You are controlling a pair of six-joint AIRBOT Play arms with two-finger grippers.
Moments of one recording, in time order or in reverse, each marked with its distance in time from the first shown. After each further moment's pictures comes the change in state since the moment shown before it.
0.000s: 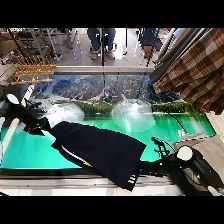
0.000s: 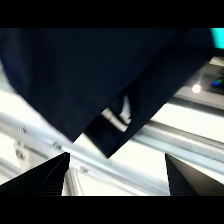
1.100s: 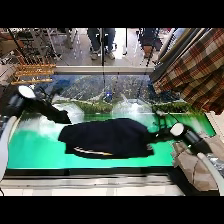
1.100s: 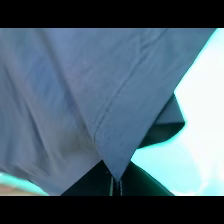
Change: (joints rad) left arm -0.262 0.129 -0.071 -0.212 0.163 0.169; right arm -0.037 -0.340 0.398 -0.193 -0.318 -0.066
